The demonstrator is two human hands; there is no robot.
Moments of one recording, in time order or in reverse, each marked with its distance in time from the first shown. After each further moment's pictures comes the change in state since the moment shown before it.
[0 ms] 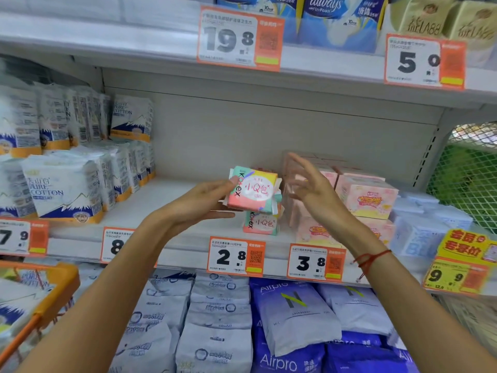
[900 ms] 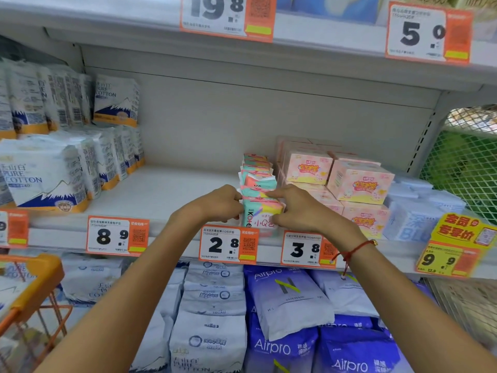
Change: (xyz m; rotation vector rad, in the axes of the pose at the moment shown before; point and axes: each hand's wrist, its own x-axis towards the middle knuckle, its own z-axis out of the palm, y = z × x) left_hand 0.033 -0.013 0.037 0.666 -0.057 -0.150; right_hand -0.006 0.010 0.017 -0.752 -0.301 0.197
